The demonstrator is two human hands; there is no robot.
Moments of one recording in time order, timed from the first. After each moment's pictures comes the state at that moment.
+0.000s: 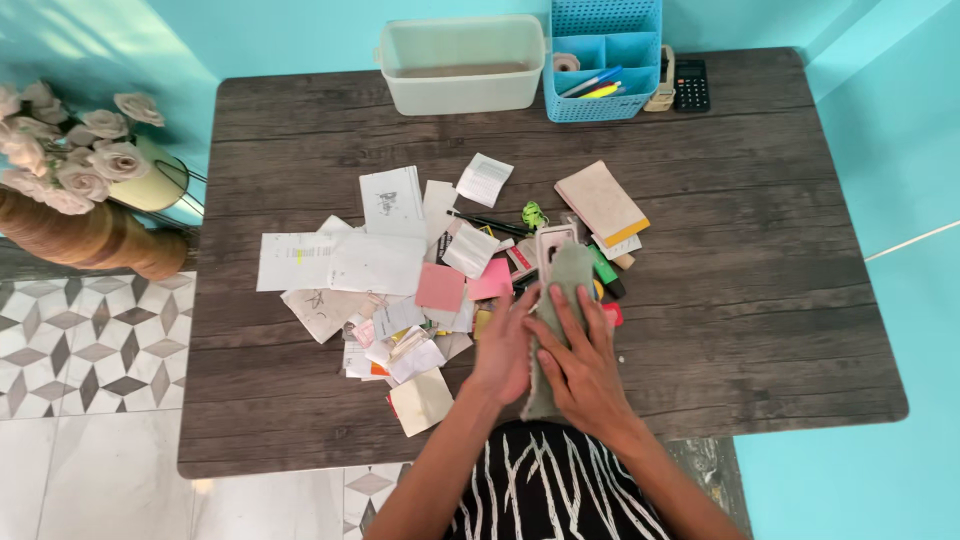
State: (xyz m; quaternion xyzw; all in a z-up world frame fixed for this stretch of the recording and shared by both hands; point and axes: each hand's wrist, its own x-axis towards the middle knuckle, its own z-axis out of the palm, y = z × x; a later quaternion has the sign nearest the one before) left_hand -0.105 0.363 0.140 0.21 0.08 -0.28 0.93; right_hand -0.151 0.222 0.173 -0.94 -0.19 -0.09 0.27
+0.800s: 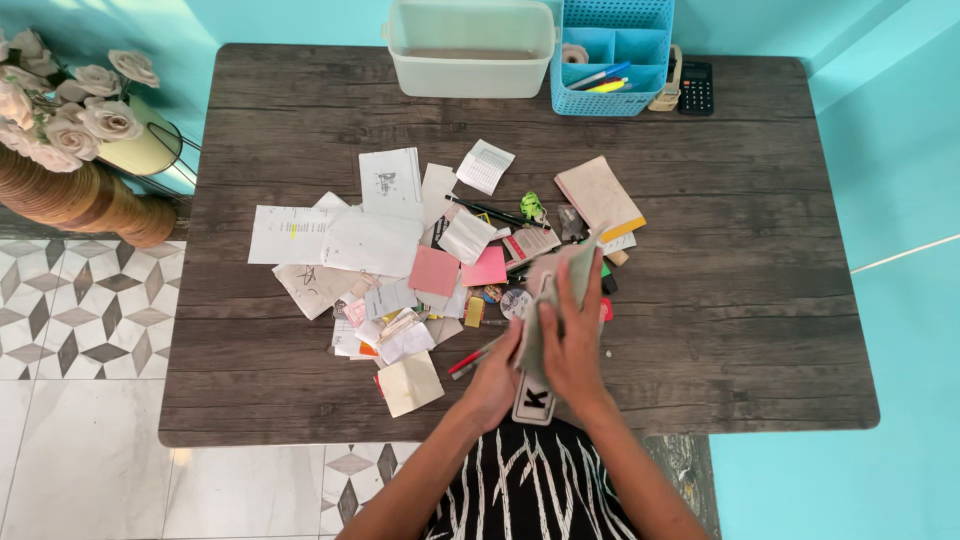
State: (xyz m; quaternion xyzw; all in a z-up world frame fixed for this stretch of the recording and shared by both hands) left_hand -0.155 0.355 0.112 0.30 0.13 -0.28 0.90; right_hand -0.126 0.230 0.146 -0.92 -0.08 -0.14 0.36
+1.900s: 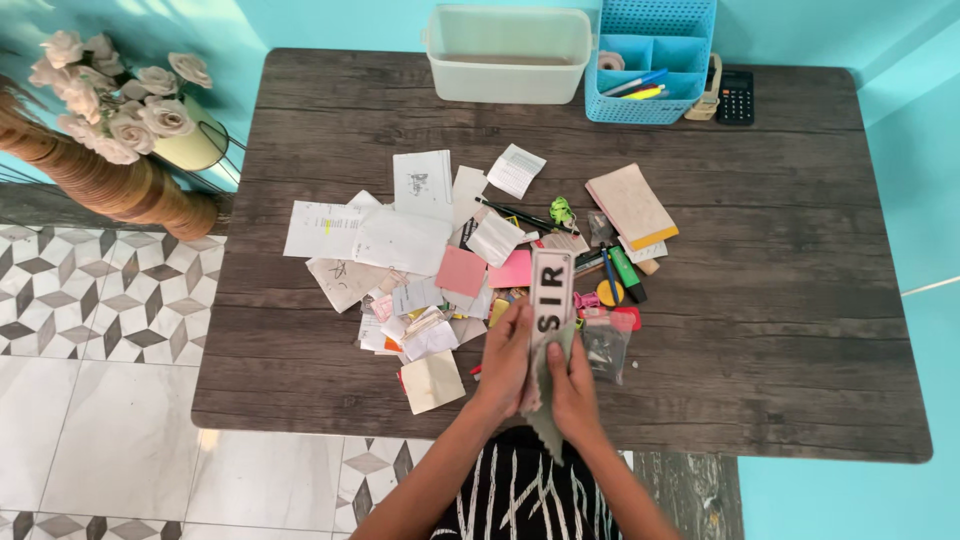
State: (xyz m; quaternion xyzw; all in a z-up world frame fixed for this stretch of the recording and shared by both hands) left_hand -0.143 0.357 0.116 0.43 0.16 -0.10 0.88; right_hand -0.180 0.248 0.099 -0.73 0.03 0.02 0.68
